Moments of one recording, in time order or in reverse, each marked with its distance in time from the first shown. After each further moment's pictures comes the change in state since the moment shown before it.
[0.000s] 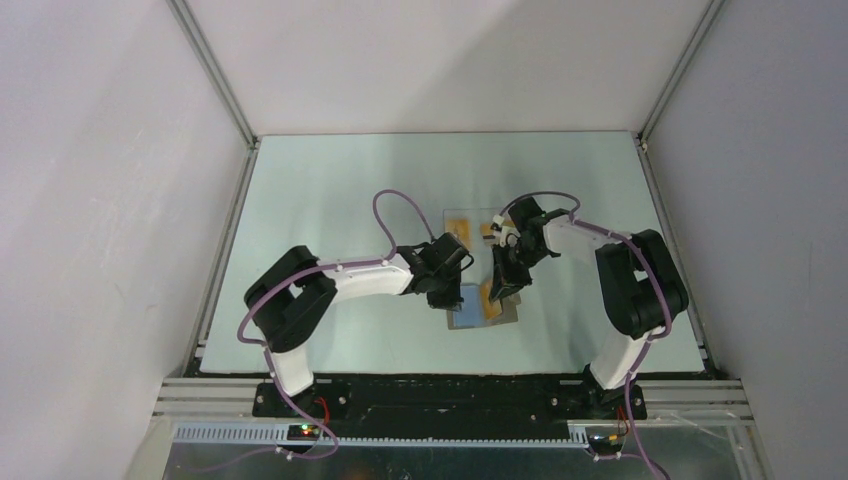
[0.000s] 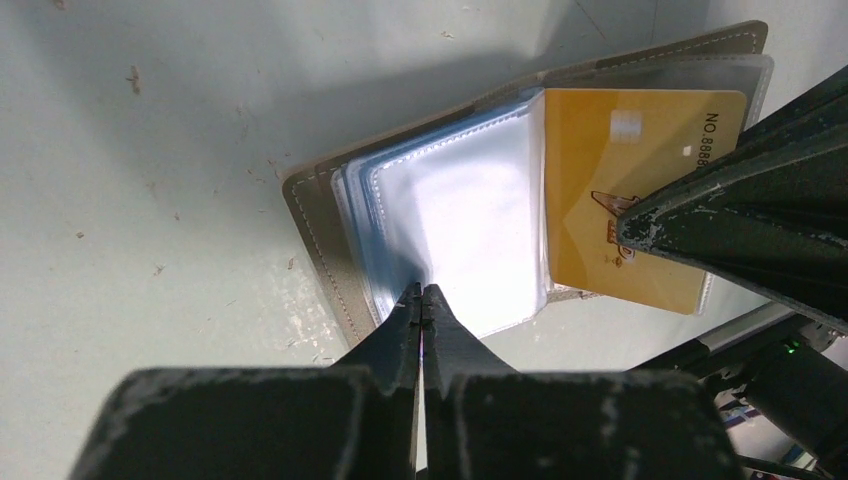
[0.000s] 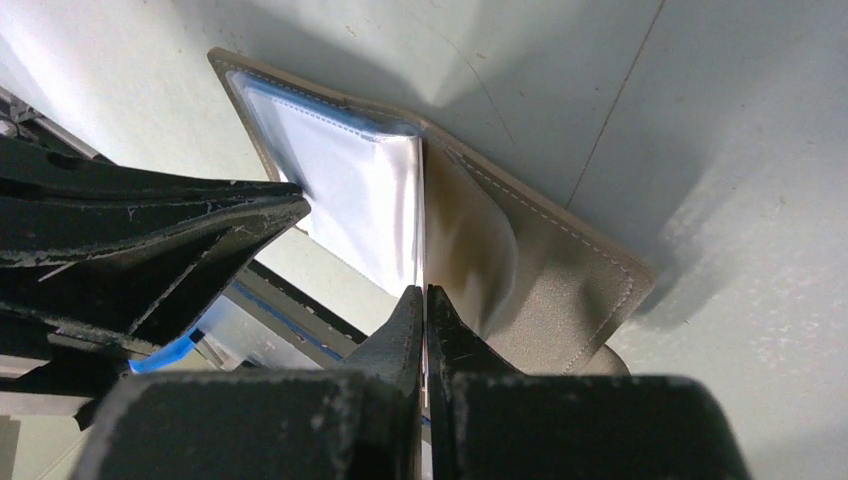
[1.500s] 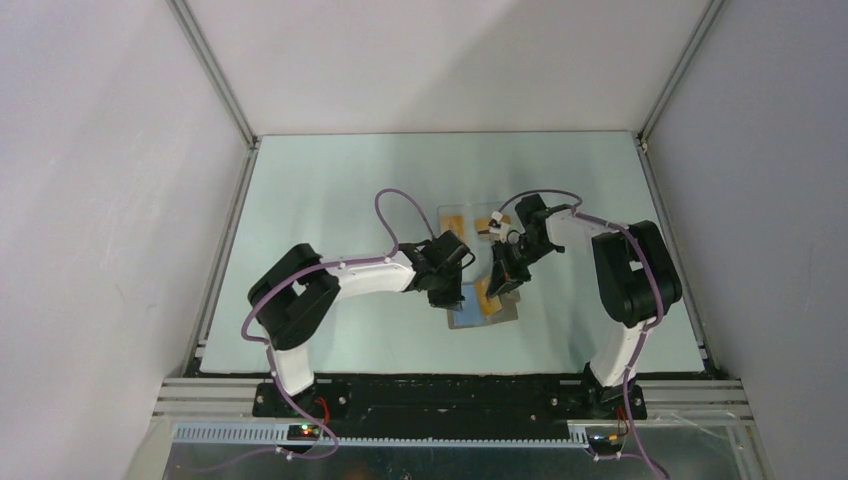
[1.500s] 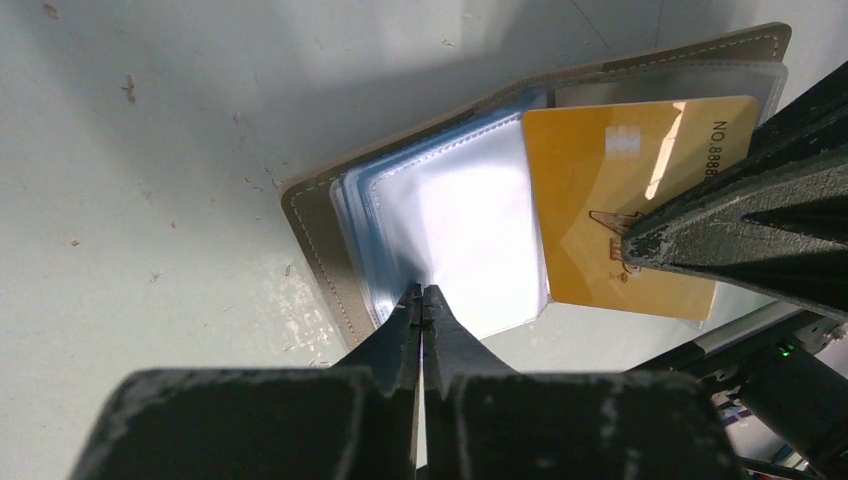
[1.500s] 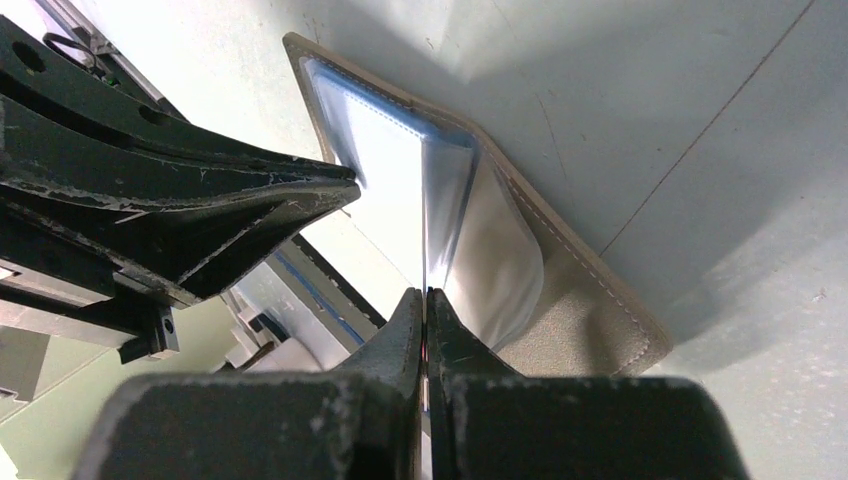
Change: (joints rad) left arm 0.008 0.023 0.029 -0.026 0.012 -0.006; right arm -0.063 0.072 0.036 -0.016 -0.200 -0.151
